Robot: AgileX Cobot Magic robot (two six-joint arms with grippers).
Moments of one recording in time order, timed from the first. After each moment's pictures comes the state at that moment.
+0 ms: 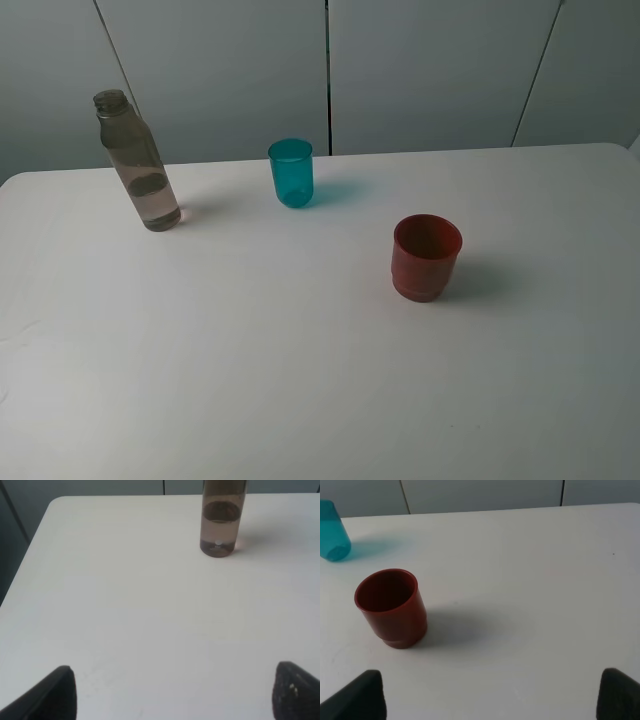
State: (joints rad) left arm 0.06 0.00 -0.51 0.04 1.09 -0.04; right arm -0.01 0.00 -0.50 0.09 1.10 -0.01
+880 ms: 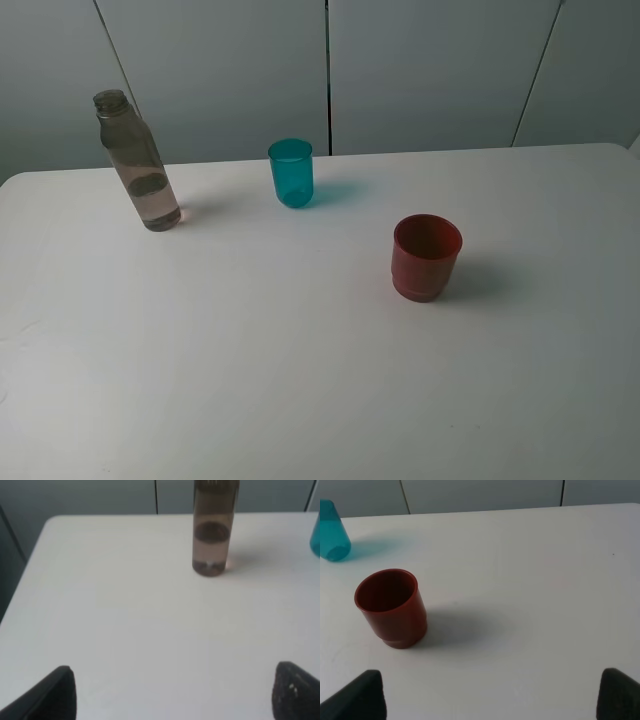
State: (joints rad) left arm 0.06 0.00 -0.56 0.02 1.07 -0.02; right arm -0.01 0.00 -0.50 0.09 1.10 -0.01
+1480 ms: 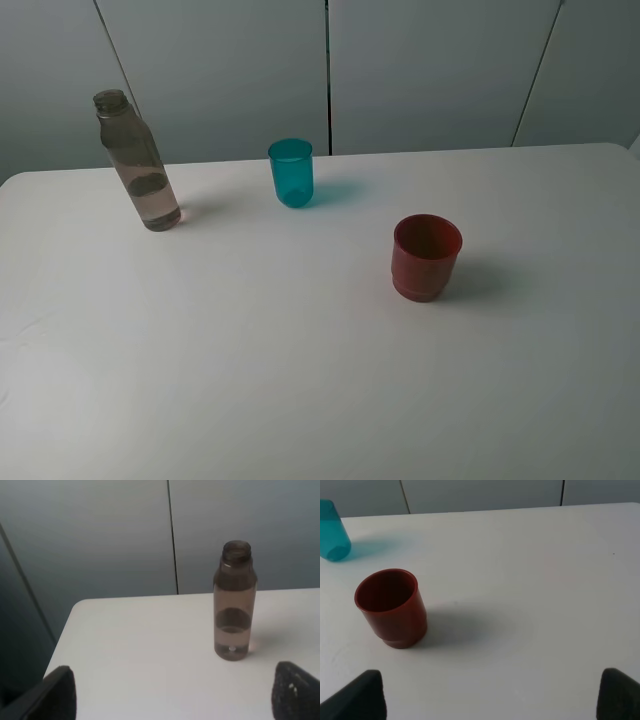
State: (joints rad) left arm 0.06 0.31 -0.64 0.09 0.71 -0.02; right arm -0.01 0.00 -0.50 0.09 1.10 -0.01
